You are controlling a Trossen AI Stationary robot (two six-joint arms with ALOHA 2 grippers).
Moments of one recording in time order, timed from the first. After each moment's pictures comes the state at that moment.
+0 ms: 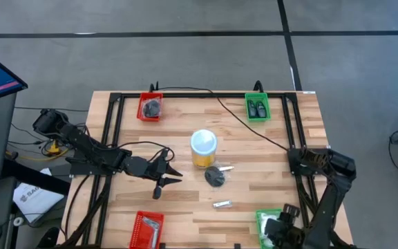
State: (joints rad) left arm -0.41 1.25 0.51 0.41 -0.29 -0.21; right arm 1.12 1.95 1.64 -1.41 0.21 1.46
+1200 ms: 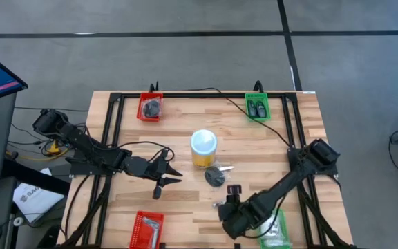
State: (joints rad) left arm -0.41 1.25 0.51 0.41 -0.29 -0.22; right arm 0.69 1.95 1.48 -0.84 0.33 0.55
